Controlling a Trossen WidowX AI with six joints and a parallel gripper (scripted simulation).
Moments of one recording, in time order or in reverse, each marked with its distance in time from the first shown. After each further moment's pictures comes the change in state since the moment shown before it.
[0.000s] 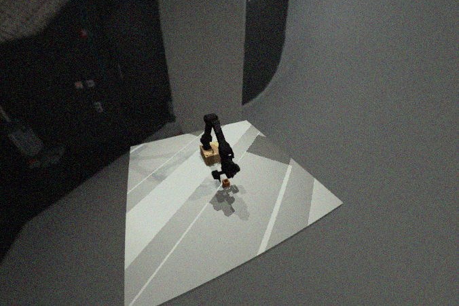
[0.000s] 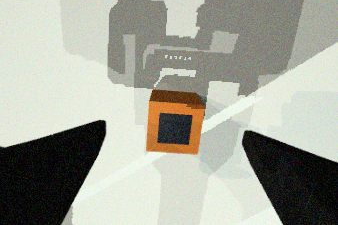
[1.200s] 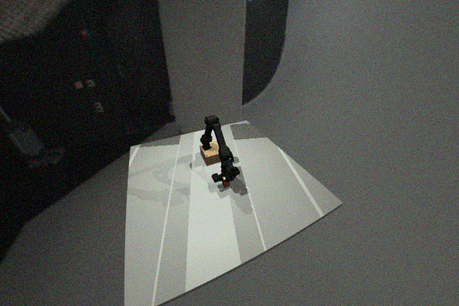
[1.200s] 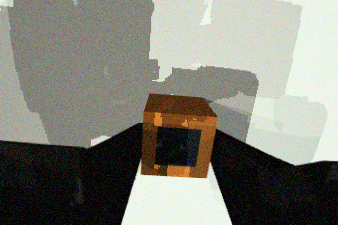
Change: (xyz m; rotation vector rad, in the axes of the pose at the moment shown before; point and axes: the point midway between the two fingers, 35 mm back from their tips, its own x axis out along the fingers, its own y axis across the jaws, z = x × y) arm 0.030 0.000 -0.003 0.000 0.013 -0.001
